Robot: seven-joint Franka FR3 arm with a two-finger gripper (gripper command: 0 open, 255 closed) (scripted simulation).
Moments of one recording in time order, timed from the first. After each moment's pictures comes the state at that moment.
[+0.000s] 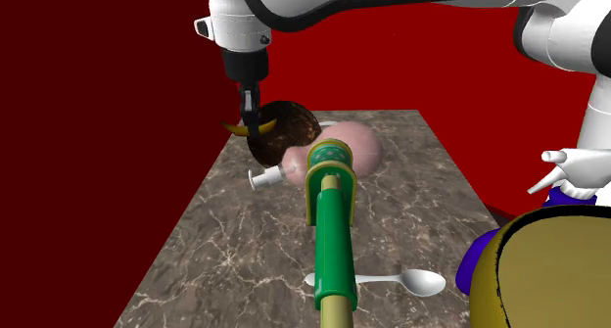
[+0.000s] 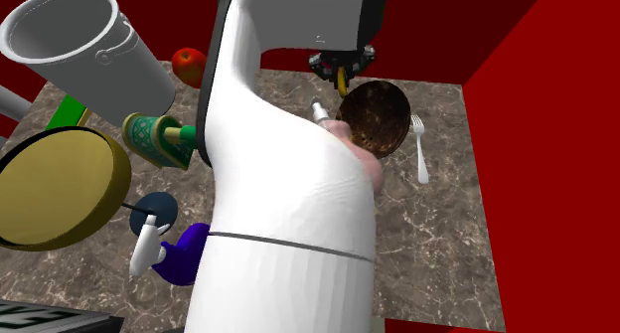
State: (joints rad) arm 0.34 0.26 0.39 -1.34 -0.20 1.69 -0.25
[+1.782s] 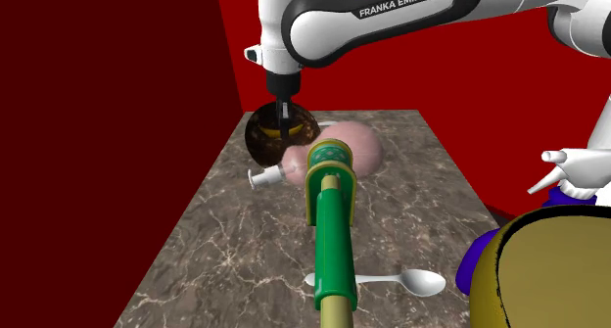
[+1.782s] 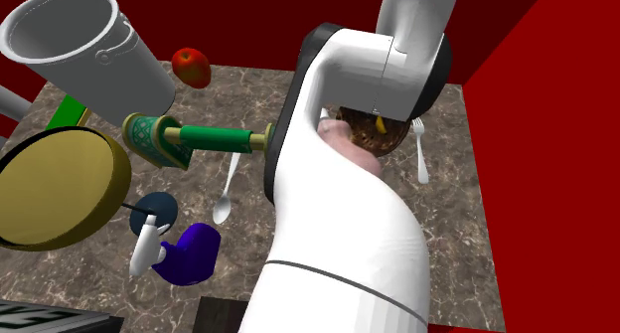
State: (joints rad) arm 0.19 0.15 0.32 -1.65 -0.13 1.92 -0.44
